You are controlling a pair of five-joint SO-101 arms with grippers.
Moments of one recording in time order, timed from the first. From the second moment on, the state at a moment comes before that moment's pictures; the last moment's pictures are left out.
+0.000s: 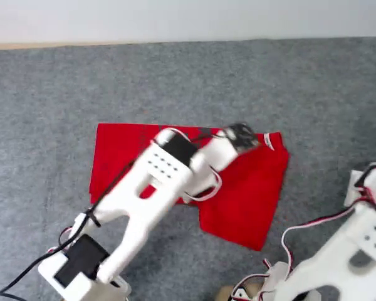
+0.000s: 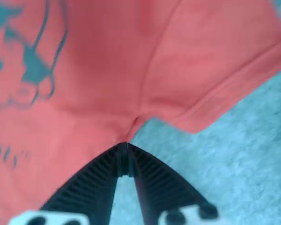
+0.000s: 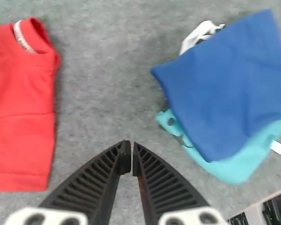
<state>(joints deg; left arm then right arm) 36.9 0.2 11.7 82.4 -14.7 38.8 -38.5 2.8 100.5 25.0</state>
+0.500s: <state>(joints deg) 47.9 10.9 11.8 80.7 -14.7 39.4 -42.2 2.8 100.5 25.4</state>
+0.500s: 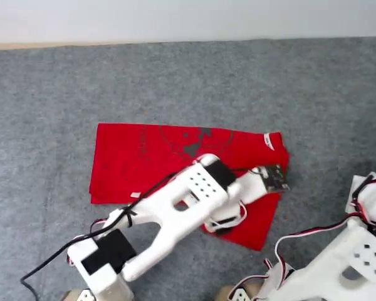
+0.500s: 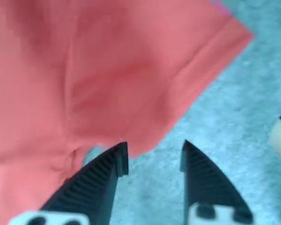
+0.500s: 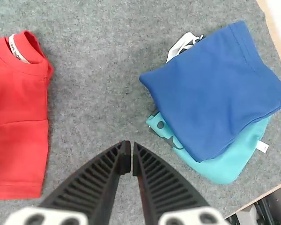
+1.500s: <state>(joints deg) 50.6 31.4 -10.9 86.3 -26.2 39.4 -42.4 2.8 100.5 25.4</state>
